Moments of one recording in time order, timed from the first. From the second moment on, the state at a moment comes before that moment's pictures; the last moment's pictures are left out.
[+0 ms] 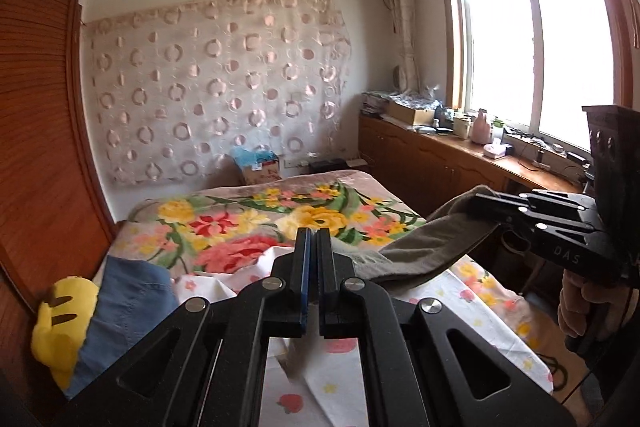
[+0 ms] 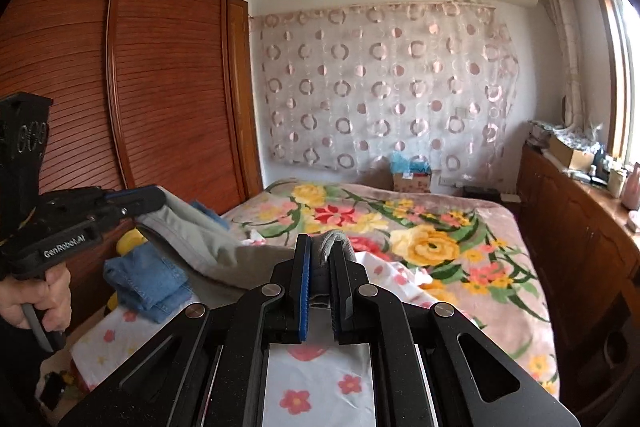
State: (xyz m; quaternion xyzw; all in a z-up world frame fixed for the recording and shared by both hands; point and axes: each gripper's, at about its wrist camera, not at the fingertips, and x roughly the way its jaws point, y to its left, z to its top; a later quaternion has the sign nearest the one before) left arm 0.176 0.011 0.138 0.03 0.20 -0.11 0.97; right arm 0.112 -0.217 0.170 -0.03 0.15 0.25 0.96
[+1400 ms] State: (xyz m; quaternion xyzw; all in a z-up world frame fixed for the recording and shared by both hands) left arm 0.053 0.016 -0.088 0.01 0.41 -0.13 0.90; right arm 0.061 -0.194 -0.018 -0.05 0.34 0.27 0.90
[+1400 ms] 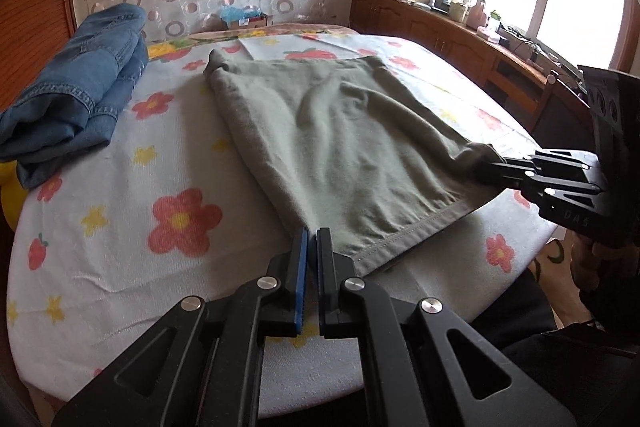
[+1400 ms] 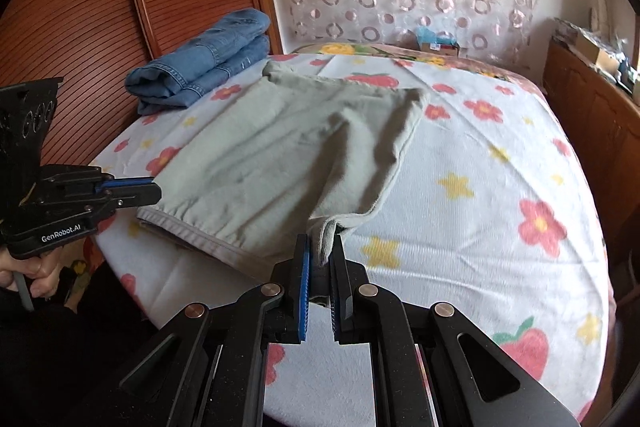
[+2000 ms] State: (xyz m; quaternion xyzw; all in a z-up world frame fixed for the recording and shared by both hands) left arm 0.053 0.022 -0.100 0.00 0.42 -0.10 0.90; right arm 0.052 -0.201 -0.030 -0.05 0.34 0.24 0.91
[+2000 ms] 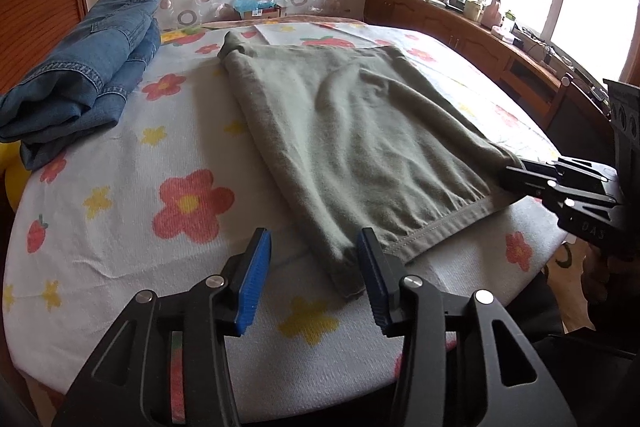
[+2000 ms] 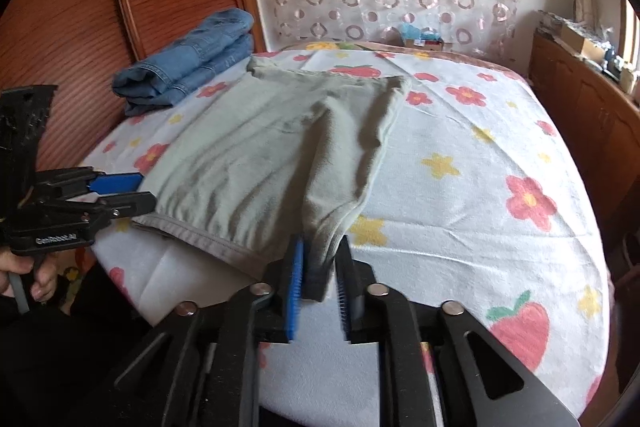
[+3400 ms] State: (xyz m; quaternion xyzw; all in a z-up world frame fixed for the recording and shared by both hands) left arm 0.025 0.006 -0.055 0.01 0.37 -0.16 0.92; right arm 0.027 -0.216 -0.006 -0.01 0.31 0.29 0.91
